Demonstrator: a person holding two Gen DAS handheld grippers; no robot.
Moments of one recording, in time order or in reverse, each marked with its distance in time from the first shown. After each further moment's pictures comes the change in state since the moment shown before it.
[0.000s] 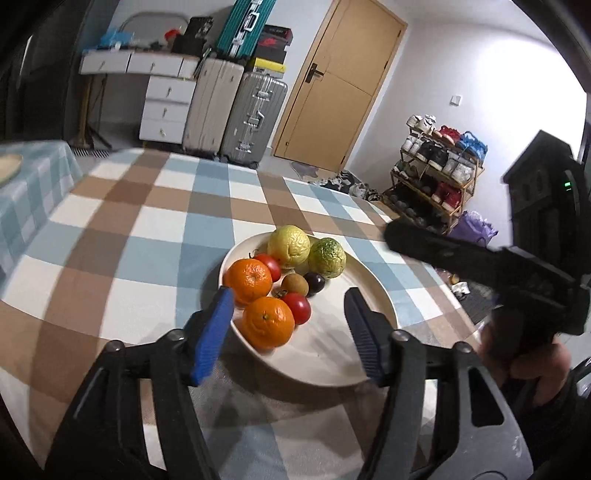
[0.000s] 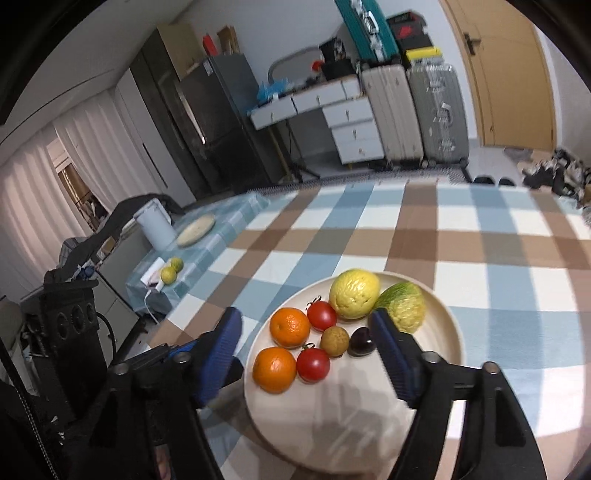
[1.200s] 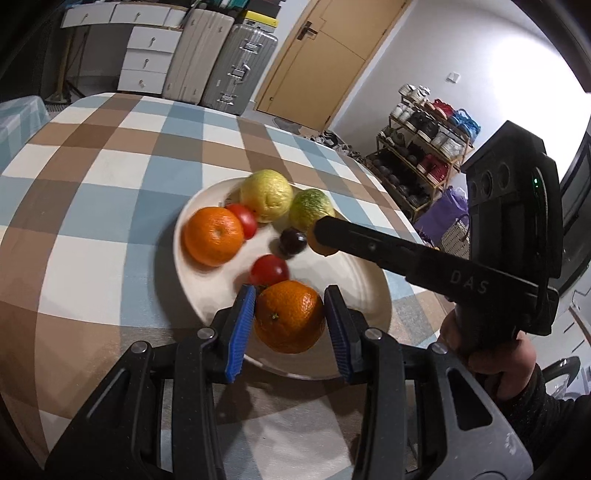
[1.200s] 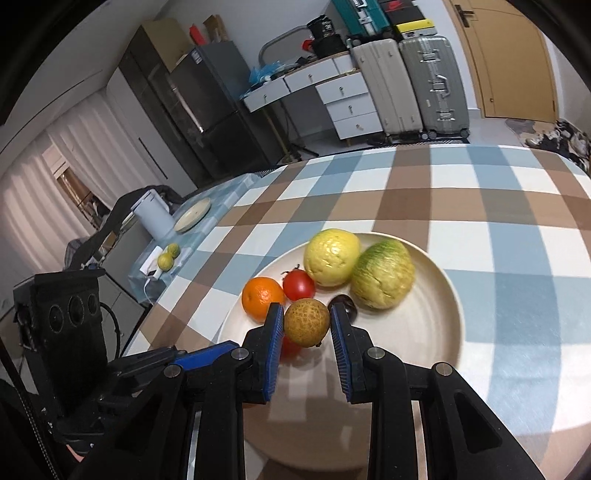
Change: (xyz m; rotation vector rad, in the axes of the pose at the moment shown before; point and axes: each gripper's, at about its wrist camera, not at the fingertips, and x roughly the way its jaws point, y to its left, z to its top) left arm 0.060 0.009 -0.007 -0.073 0.181 -0.115; right arm 0.036 -0.032 -0.016 0.058 0.111 0.048
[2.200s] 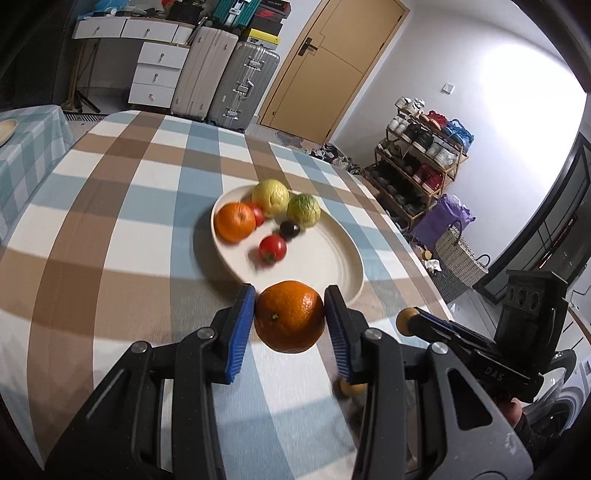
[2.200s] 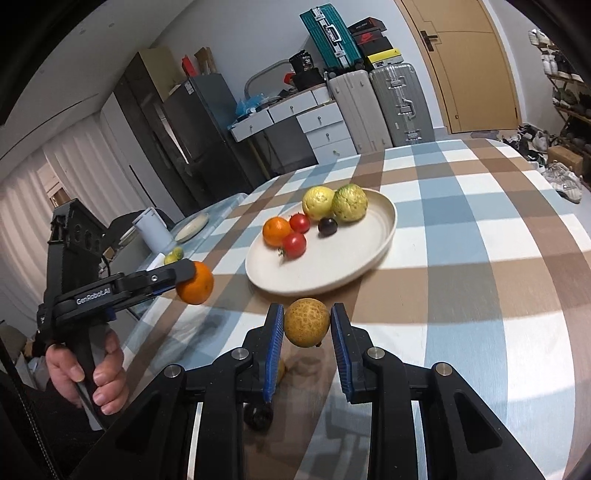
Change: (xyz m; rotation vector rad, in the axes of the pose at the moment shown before) left arm -0.100 -0.014 -0.034 0.012 -0.054 0.006; right arm -0.115 0.028 -0.126 0.048 -0.153 -0.076
